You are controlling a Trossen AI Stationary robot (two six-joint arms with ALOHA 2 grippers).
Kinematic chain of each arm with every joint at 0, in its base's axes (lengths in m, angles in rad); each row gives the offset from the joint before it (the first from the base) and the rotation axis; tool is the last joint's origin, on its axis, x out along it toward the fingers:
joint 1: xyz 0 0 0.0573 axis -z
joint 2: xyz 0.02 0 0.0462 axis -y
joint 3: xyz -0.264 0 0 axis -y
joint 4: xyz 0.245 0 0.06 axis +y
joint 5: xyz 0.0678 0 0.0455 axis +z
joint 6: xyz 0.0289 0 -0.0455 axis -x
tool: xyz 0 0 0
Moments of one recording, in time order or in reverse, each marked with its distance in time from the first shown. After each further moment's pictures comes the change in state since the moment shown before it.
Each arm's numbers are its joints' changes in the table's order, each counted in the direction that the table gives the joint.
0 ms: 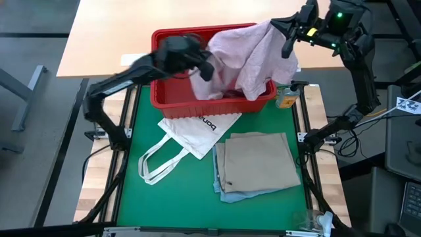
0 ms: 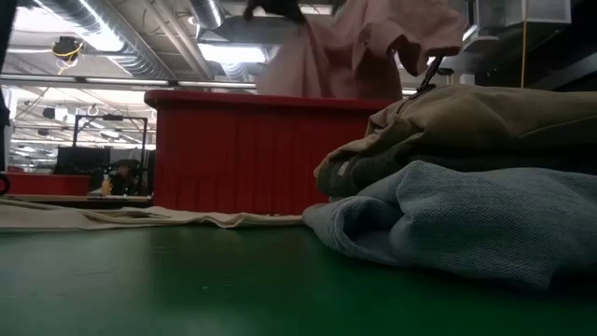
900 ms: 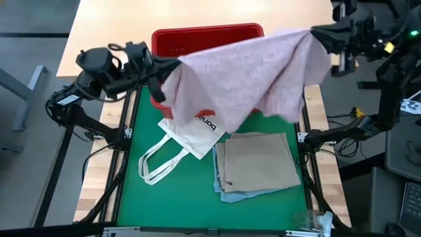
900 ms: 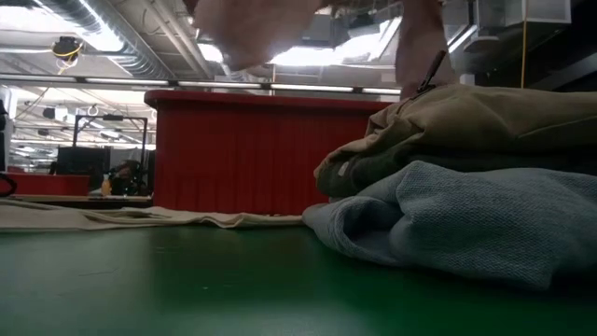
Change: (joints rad) left arm 0.365 0.351 0.001 -0.066 0.060 0.014; right arm -0.001 0.194 0.000 -0.321 0.490 -0.330
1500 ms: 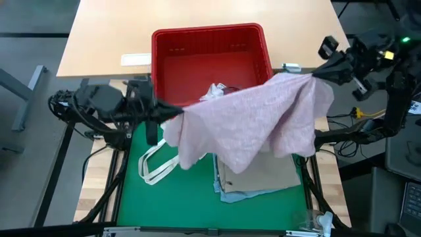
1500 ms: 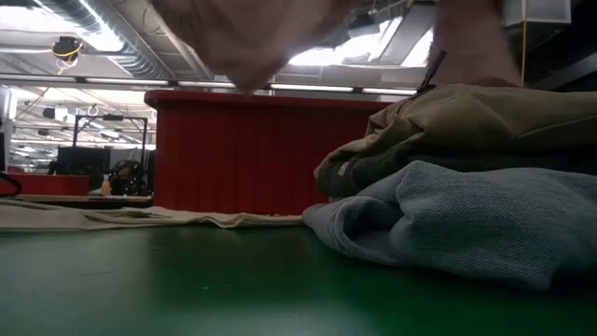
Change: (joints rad) left arm 0.372 -0.021 0.000 0.323 0.127 0.250; right arm -0.001 0.057 -0.001 0.357 0.341 -0.256
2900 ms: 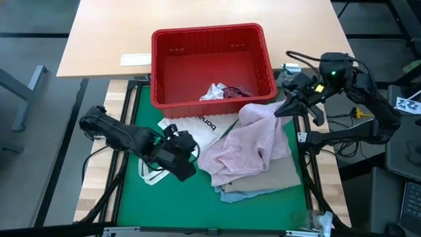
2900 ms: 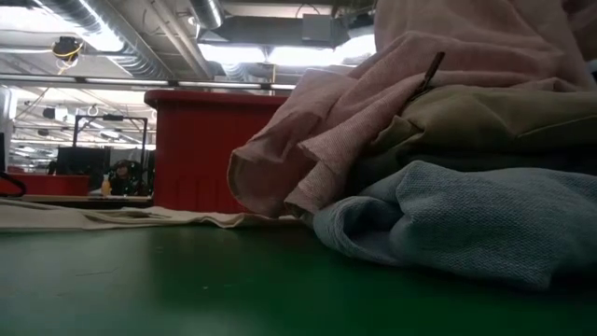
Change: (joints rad) left arm 0.119 -0.382 0.000 0.513 0.040 0.450; right arm -0.453 0.177 -0.656 -0.040 -0.310 -0.017
